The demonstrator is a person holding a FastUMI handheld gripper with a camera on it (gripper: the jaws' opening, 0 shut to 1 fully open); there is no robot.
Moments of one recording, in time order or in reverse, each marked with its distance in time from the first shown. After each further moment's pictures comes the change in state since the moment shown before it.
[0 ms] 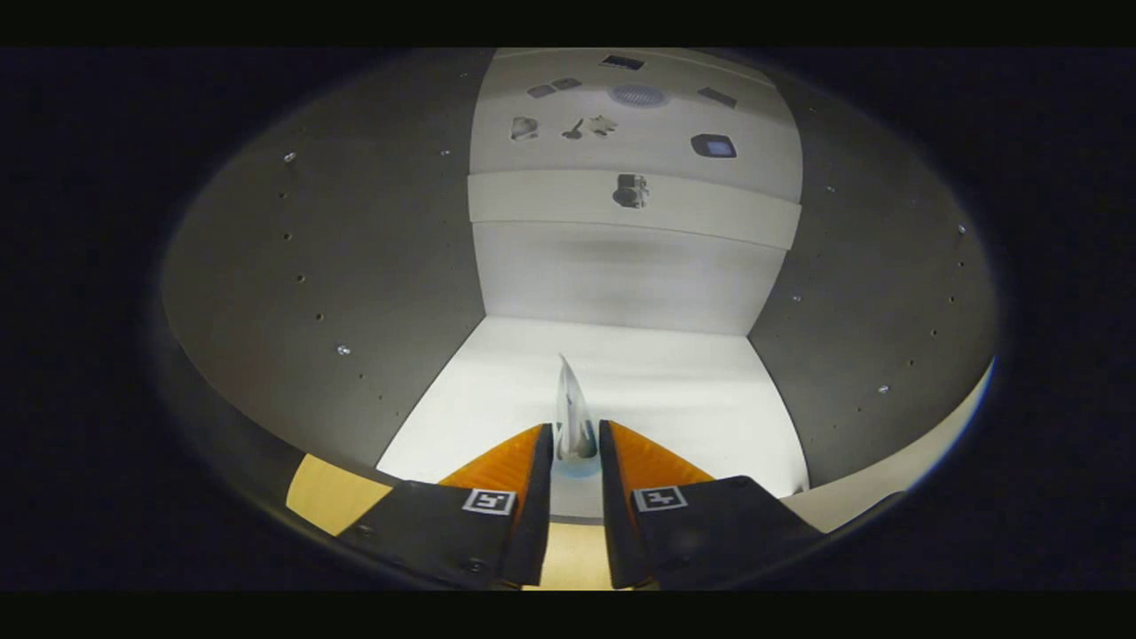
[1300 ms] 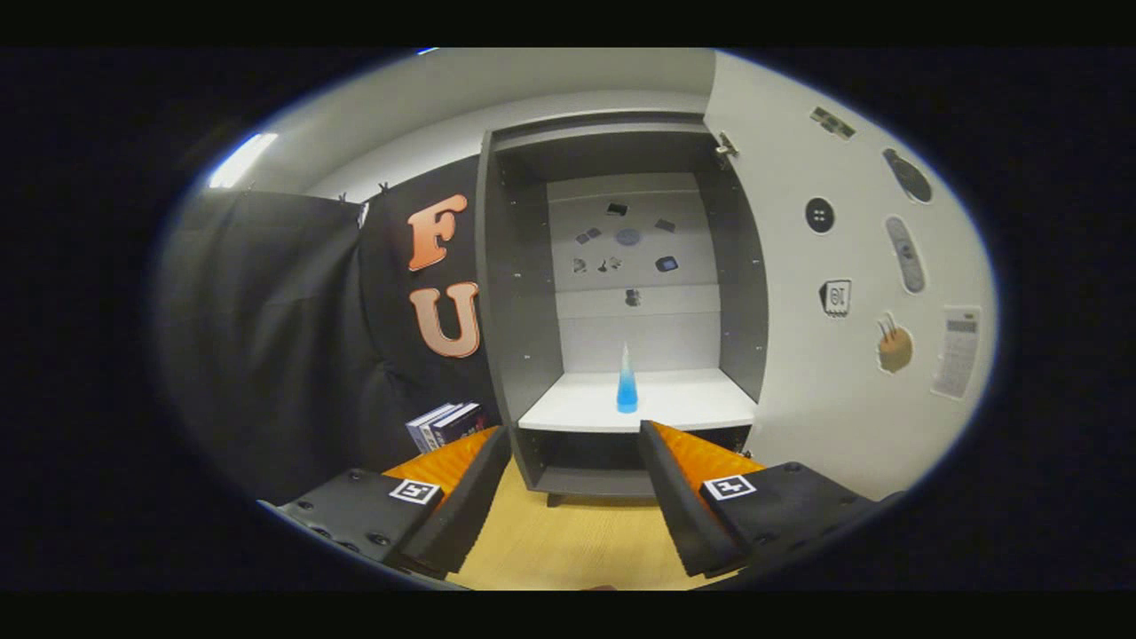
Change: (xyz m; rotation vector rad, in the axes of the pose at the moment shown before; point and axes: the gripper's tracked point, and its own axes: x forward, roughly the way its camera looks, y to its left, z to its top) arm -0.268 0.049 -0.128 0.087 -0.513 0.124
